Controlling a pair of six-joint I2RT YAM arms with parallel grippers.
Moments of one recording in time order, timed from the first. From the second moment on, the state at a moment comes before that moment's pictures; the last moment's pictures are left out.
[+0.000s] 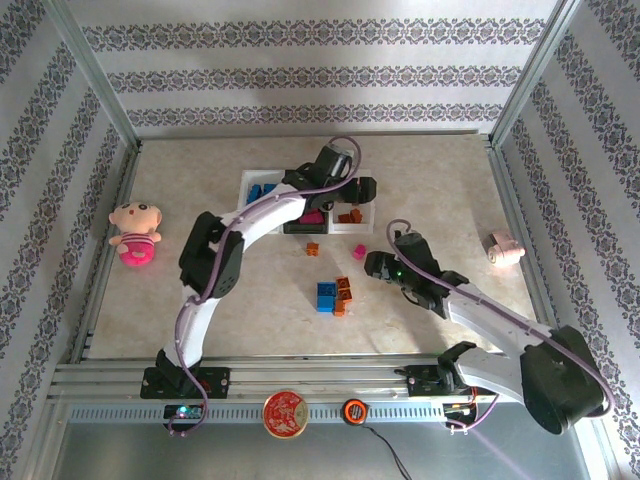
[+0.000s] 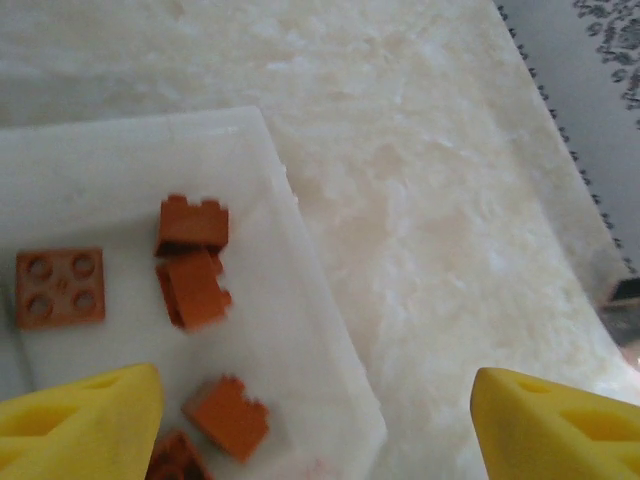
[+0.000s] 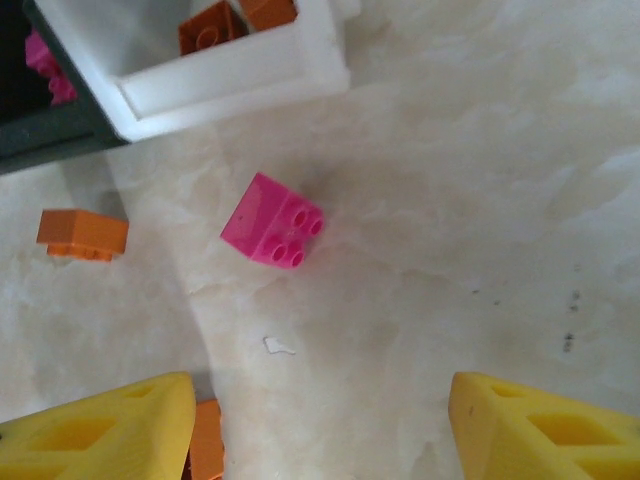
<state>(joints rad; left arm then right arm) -0.63 2.13 1.78 -0.31 0.14 -0.52 0.50 1.12 0.49 -0.17 0.00 0.66</state>
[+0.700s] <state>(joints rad) -0.63 1.03 0.50 -0.01 -0.05 -0.58 0.56 1.62 0.77 -0.11 0.11 0.70</state>
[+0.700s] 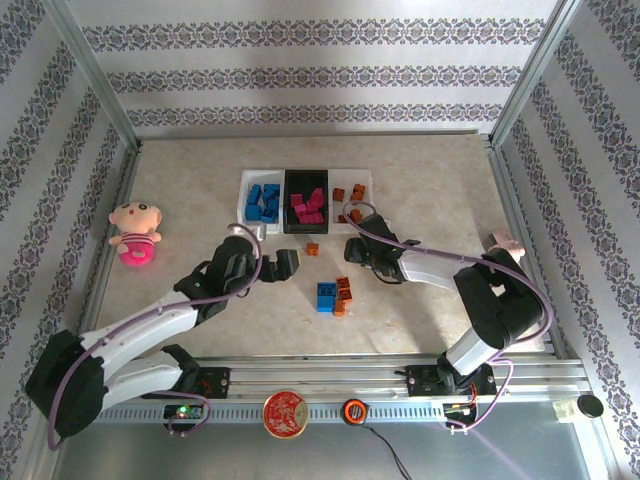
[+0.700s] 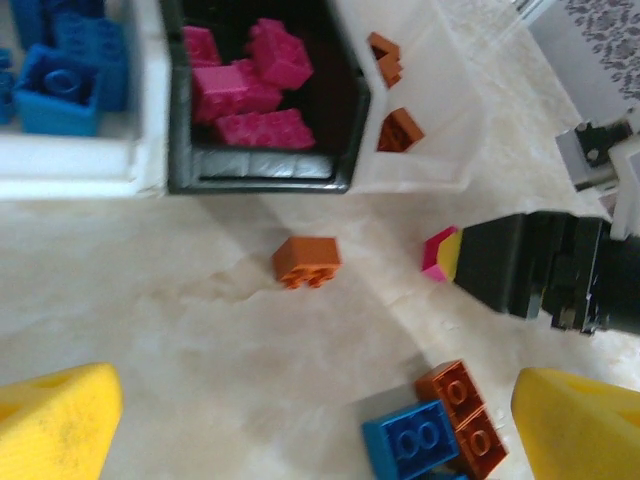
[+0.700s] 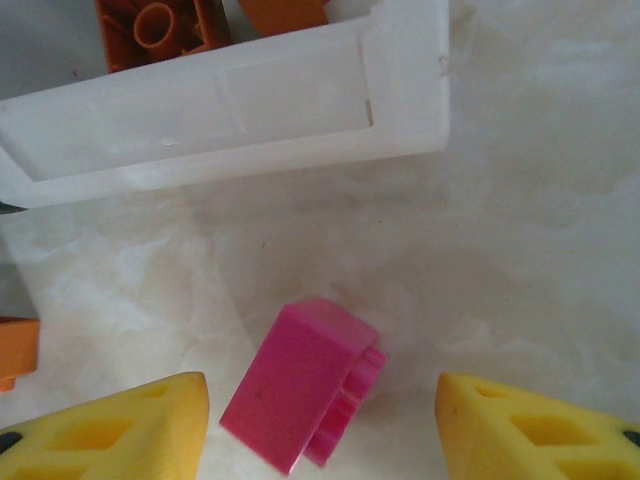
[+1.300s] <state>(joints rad) -0.63 0.75 0.36 -0.09 -0.16 -0.58 0.54 1.57 0.80 -0.10 -0.03 0.60</state>
